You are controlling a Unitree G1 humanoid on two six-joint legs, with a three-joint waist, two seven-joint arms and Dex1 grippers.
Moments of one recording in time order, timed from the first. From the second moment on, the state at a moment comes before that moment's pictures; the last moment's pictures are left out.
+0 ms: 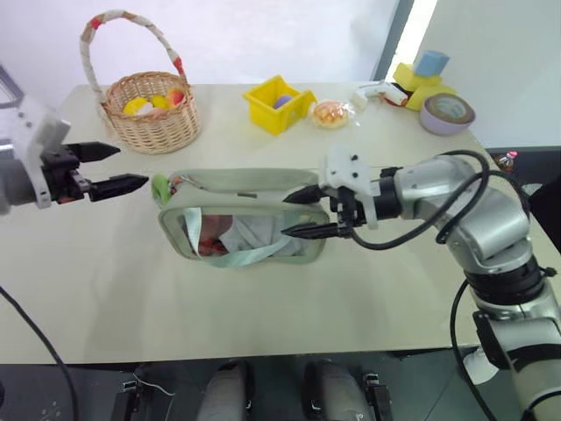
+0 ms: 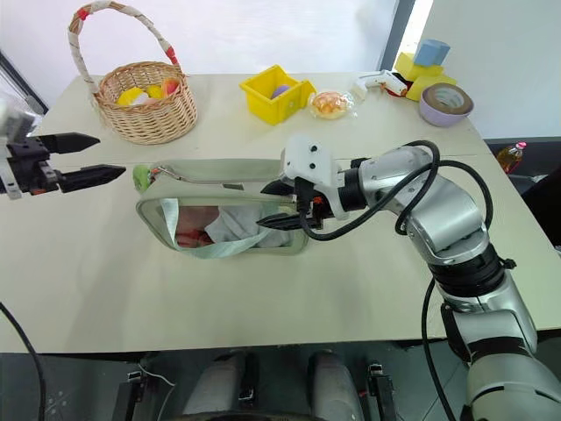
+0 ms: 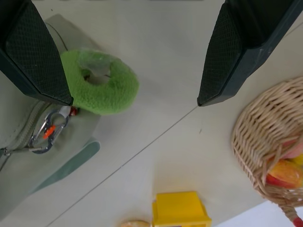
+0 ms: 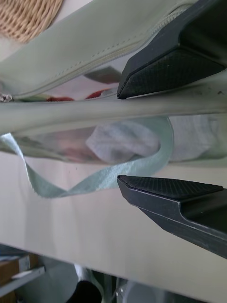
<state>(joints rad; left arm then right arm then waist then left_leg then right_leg) -0.51 1.12 0.29 0.02 -0.55 0.72 -1.05 -0.82 -0.67 0.24 -0.36 0.40 0.82 1.08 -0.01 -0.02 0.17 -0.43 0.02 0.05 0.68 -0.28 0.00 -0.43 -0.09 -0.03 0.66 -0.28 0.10</state>
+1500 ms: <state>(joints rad) -0.72 1.06 0.18 -0.09 -0.66 0.80 -1.15 -0.83 -0.60 0.27 -0.27 0.37 0.71 1.07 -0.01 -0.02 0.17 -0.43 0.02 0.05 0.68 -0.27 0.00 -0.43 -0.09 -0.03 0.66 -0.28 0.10</state>
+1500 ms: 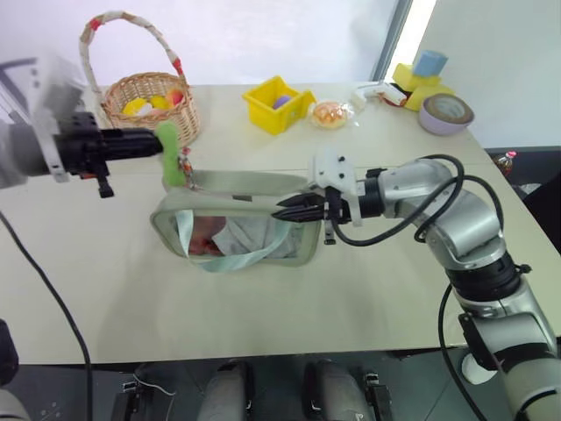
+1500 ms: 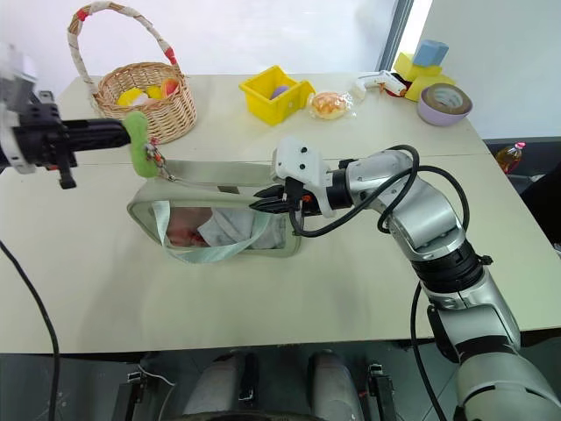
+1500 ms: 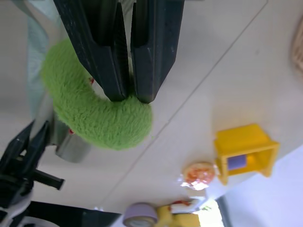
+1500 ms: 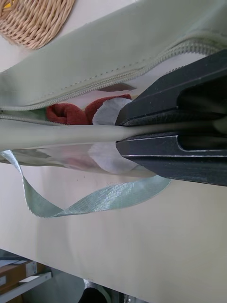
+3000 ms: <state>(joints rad) -0.35 1.13 0.24 -0.18 -0.55 0.69 -1.18 -0.84 -0.57 0.29 -0.20 0.33 0.67 1.07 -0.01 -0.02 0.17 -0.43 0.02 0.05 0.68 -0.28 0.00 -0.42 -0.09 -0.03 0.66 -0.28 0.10</state>
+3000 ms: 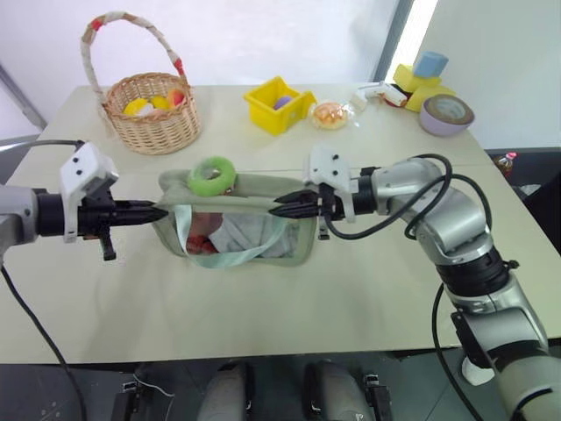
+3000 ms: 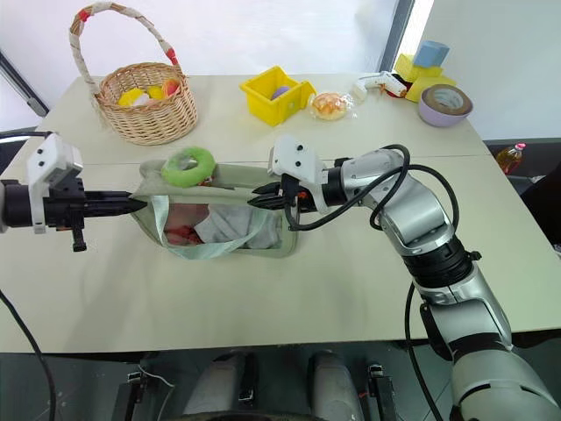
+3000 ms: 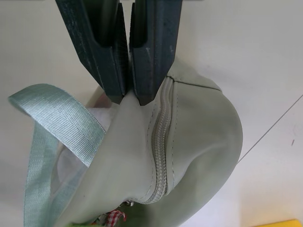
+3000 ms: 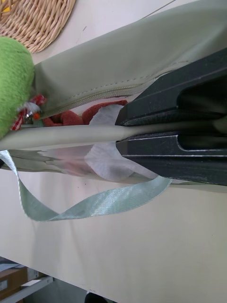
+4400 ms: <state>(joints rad) -0.31 1.14 0.25 -0.23 -0.54 0.67 -1.15 -1.28 -0.22 0.20 0.50 0.36 0.83 1.01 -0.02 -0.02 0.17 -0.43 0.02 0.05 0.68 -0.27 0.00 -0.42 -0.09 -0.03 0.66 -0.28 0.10</state>
